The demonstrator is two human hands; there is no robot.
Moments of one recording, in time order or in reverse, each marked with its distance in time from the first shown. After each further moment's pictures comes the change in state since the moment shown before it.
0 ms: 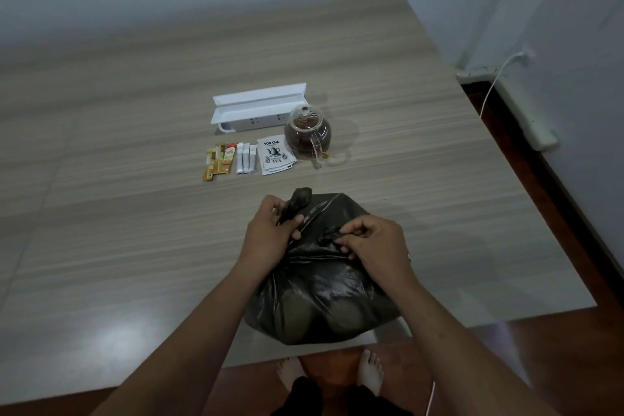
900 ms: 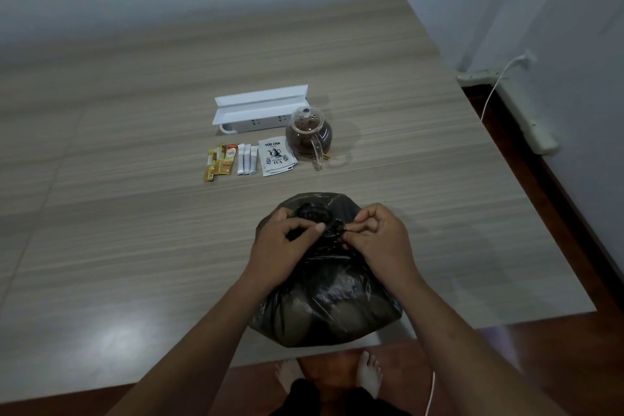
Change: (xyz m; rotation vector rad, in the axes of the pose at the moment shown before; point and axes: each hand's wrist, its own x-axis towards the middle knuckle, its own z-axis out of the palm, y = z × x) left_hand -0.025 0.008 0.006 0.123 -0.065 0.206; right_hand 0.001 -0.007 -0.007 0.149 -0.009 0.017
